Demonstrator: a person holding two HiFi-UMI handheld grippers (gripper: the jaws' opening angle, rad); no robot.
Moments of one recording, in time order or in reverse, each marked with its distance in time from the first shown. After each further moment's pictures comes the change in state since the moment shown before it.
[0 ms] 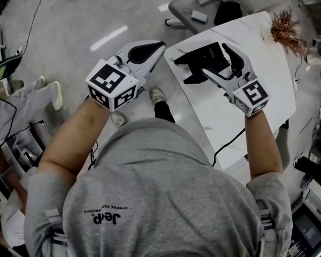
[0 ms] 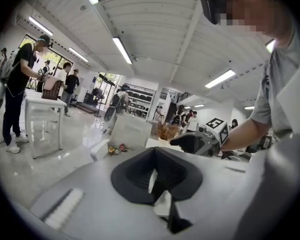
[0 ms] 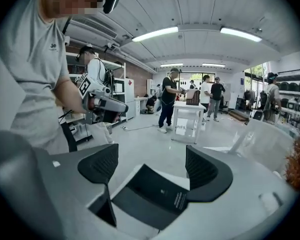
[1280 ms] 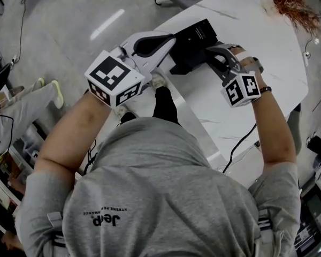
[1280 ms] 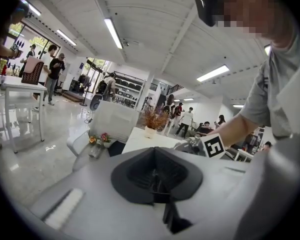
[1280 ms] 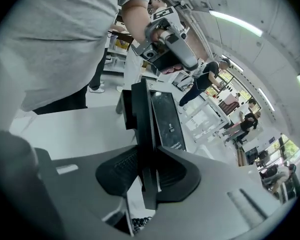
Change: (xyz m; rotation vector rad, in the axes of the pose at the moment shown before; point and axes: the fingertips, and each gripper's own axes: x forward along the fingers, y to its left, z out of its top) left arm 0.109 -0.049 -0.054 -0.008 0.111 -0.156; right arm -0.016 -0.011 -0.179 -0.703 0.415 0.151
